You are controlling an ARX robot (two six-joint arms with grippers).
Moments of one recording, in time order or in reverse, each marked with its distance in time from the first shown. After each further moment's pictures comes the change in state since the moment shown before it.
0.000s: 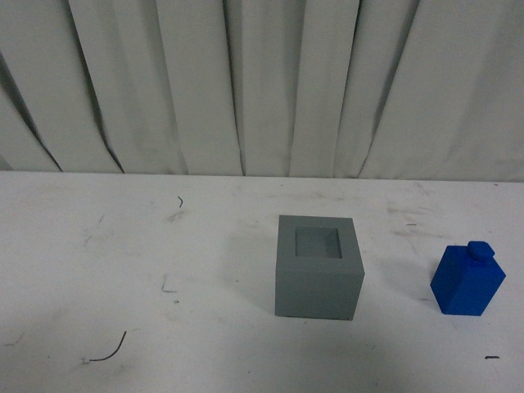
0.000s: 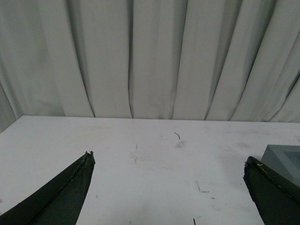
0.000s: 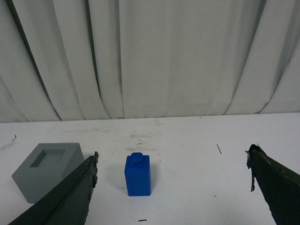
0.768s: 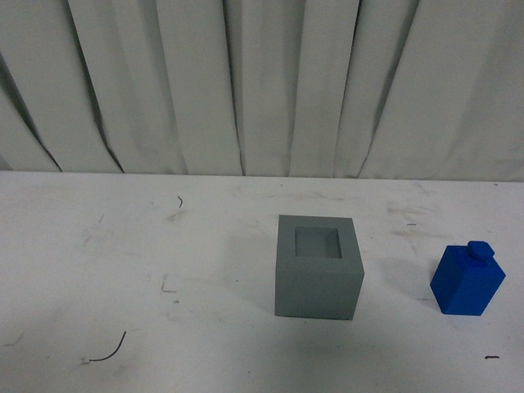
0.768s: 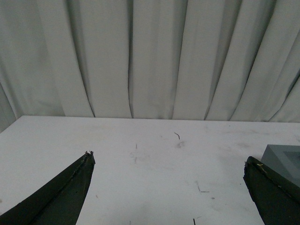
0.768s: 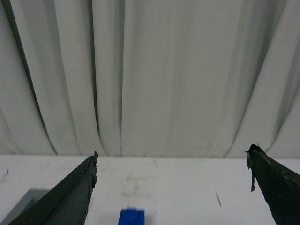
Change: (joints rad) left arm 0.000 0.000 0.000 0.000 0.000 0.000; right arm -0.063 0.475 0.083 0.490 -0.088 -0.034
